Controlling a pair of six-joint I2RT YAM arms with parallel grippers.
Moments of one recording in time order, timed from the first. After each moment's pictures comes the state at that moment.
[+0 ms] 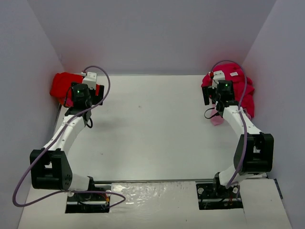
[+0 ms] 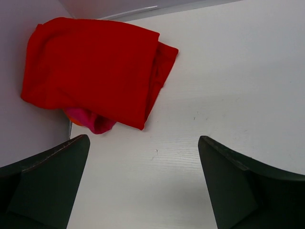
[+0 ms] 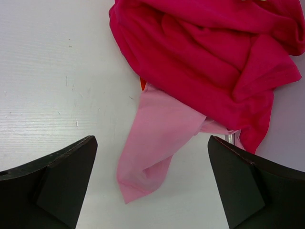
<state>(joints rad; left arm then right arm) -0.05 1.38 1.02 -0.02 -0.19 0.20 0.01 1.53 1.06 -0.08 0.18 -0.26</state>
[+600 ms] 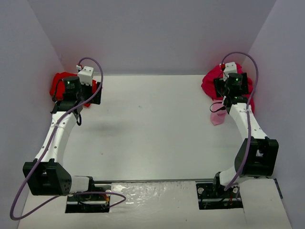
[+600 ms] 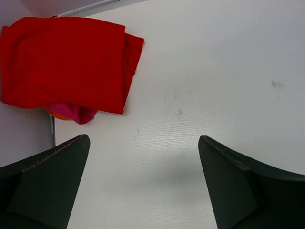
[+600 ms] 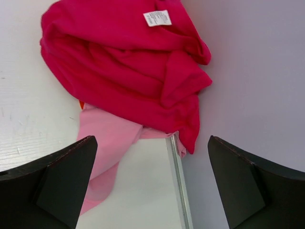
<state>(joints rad) -0.01 1.31 1.24 -0.42 0.03 0.19 -0.05 1.49 1.15 -0.09 0.31 -0.35</state>
